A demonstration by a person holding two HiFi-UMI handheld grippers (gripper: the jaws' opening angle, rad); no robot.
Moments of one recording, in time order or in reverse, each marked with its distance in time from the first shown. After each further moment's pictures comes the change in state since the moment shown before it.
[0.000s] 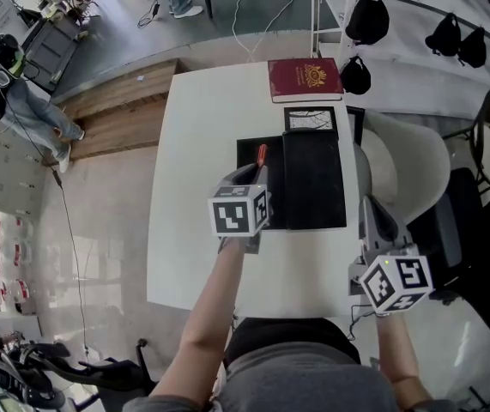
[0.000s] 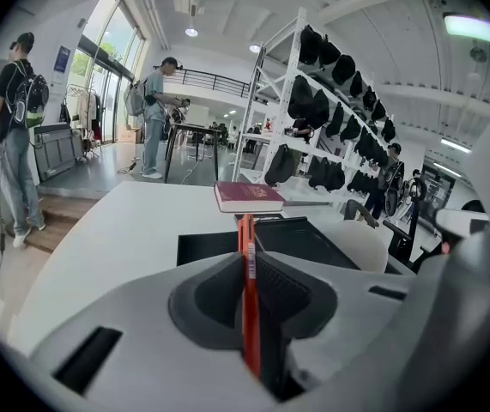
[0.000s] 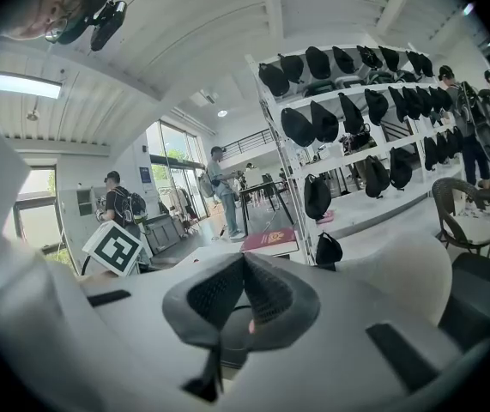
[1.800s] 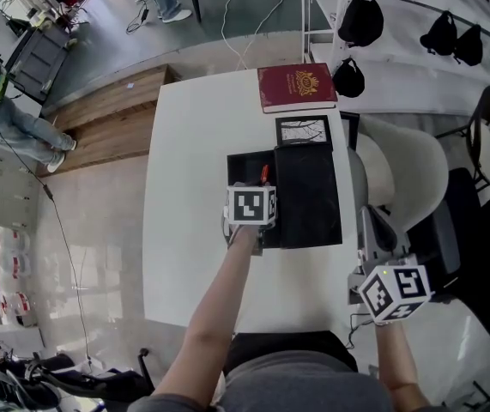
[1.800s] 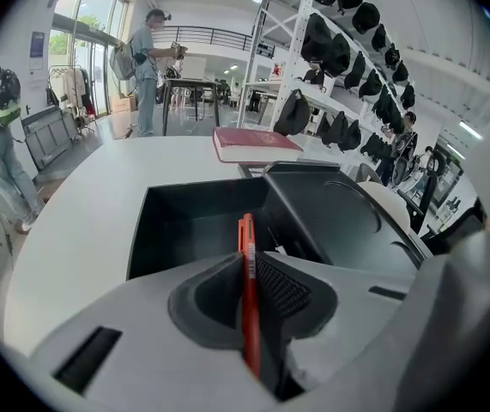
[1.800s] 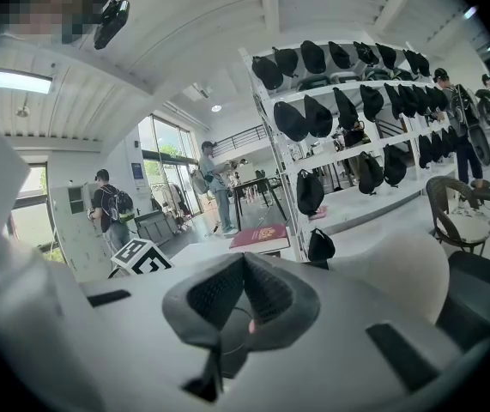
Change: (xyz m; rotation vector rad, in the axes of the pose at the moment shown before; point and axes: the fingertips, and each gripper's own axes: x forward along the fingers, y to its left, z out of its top) left arm 0.081 0.011 -0.053 0.011 0.290 0.041; right arm 0.017 -0.022 -0.005 0.010 0.035 -0.046
